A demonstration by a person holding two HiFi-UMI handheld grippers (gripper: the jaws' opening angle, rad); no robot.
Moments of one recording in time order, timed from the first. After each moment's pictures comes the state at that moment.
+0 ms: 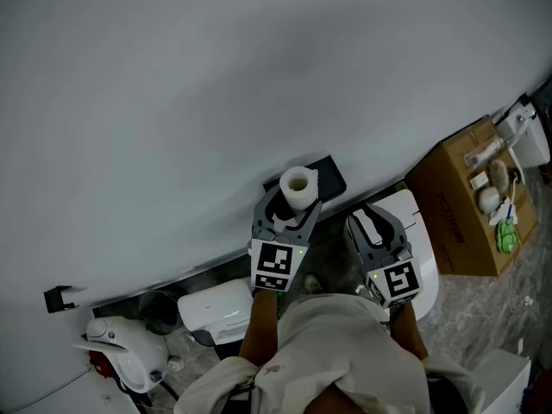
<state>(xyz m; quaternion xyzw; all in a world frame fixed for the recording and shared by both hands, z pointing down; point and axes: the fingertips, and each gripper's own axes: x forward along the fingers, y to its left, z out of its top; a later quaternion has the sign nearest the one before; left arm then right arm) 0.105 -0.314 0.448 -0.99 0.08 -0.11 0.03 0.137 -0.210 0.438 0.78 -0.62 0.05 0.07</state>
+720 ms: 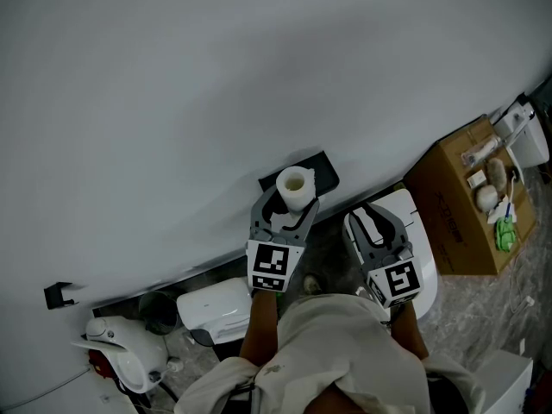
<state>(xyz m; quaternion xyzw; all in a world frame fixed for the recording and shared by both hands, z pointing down) 0.096 -0.296 0.436 -0.99 0.09 -0.10 0.03 0.133 -0.187 0.429 0.78 -0.62 0.04 0.06</state>
